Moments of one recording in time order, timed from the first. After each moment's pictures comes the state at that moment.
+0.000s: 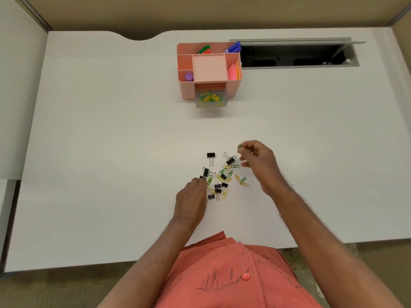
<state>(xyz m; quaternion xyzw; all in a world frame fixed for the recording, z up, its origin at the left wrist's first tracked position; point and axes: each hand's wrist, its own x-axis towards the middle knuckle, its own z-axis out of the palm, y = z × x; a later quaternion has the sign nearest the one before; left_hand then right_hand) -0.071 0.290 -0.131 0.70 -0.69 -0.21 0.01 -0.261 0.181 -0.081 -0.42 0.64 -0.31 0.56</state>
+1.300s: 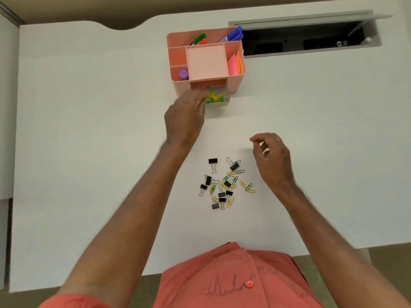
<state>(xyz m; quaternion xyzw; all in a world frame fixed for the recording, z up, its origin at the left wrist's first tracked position) -0.041 0.072 -0.075 0.72 -0.63 -0.16 0.25 -0.272 0.149 -0.104 -0.62 0.67 -0.29 0.30</state>
